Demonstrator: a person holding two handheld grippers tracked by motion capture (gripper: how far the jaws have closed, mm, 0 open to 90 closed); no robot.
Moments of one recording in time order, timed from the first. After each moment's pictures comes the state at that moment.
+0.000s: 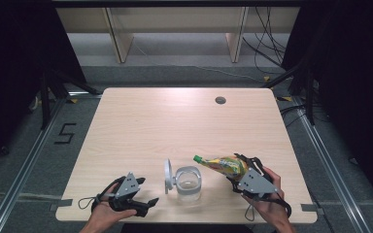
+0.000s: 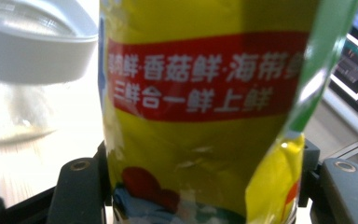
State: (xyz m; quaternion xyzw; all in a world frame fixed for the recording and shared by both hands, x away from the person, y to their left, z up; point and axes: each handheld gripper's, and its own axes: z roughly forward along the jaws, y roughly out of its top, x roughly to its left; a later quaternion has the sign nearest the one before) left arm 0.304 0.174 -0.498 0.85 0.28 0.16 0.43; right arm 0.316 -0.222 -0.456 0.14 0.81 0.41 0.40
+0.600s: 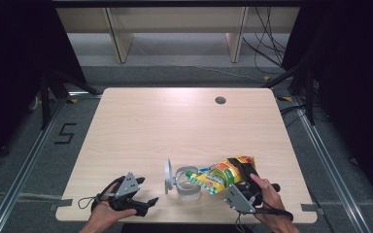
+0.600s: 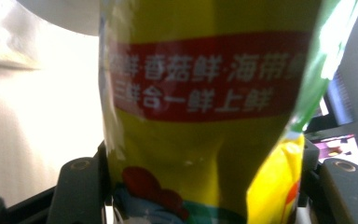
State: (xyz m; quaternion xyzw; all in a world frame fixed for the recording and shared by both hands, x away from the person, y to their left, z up) left arm 0.305 0.175 -0.499 0.85 0.28 0.16 0.42; right arm 0.293 -0.192 -0.450 0.00 0.83 0.24 0.51
